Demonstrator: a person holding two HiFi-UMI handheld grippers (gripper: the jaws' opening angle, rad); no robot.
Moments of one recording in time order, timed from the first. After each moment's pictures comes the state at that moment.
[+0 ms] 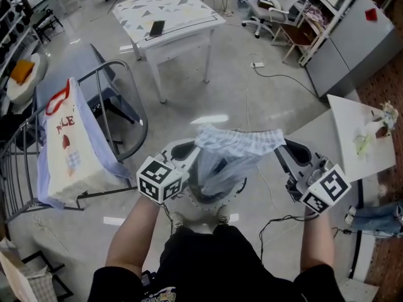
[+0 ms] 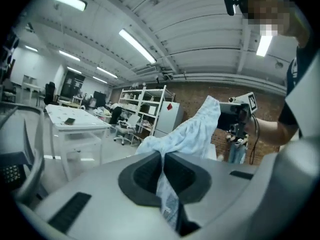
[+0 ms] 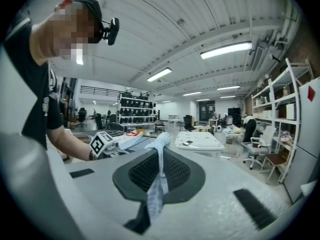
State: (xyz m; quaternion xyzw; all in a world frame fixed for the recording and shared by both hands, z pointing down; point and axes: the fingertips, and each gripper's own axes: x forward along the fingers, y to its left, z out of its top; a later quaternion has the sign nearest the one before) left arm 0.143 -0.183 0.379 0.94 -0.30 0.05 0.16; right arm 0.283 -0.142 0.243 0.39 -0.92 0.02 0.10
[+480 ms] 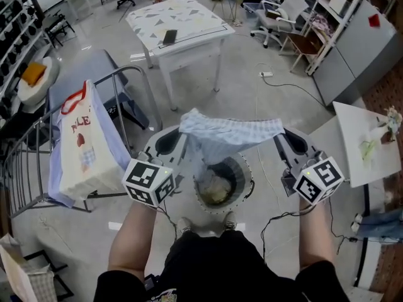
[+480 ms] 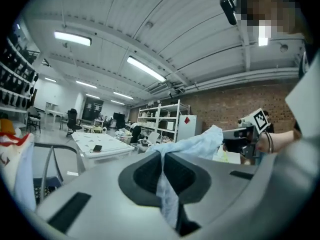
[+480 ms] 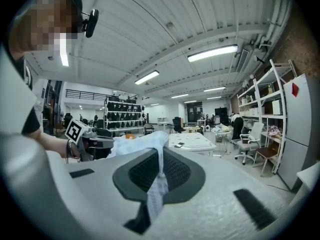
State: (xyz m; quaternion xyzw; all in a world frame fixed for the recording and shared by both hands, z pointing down) left arm 0.064 -0.187 0.283 0.90 -0.43 0.00 0.08; right arm 0.272 -0.162 0.242 0.45 -0.89 0.05 0.07
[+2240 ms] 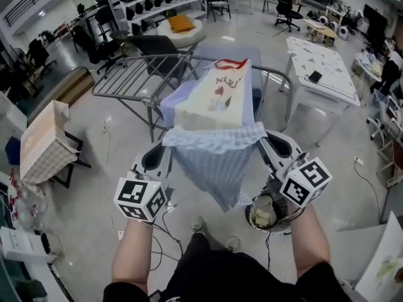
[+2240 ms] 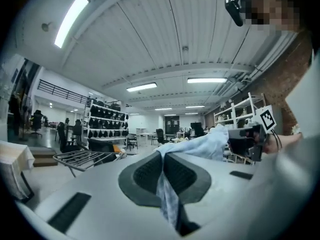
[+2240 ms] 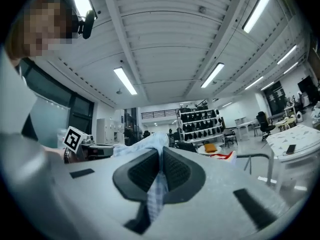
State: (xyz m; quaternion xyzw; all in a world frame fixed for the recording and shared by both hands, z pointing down) left arm -0.222 0.184 0.199 0.58 -0.81 0.02 0.02; right arm -0.068 0.034 0.179 0.02 -1.00 0.06 -0.02
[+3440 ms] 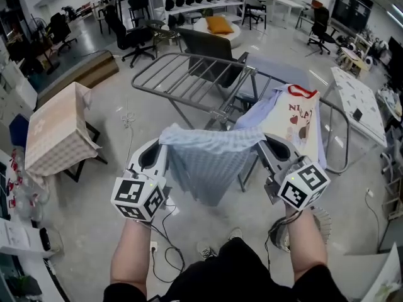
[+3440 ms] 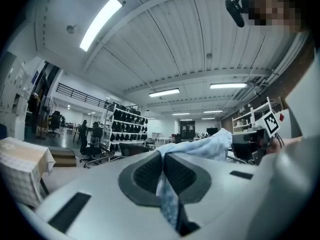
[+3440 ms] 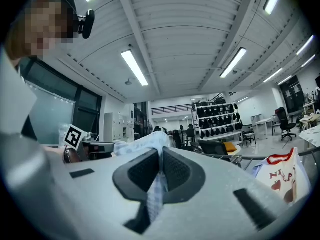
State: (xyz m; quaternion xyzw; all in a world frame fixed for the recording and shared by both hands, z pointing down) left arm -0.546 0.383 0.193 0.51 -0.86 -0.02 0.01; right arm -0.408 0.212 0.177 -0.05 -1.00 0.04 0.00
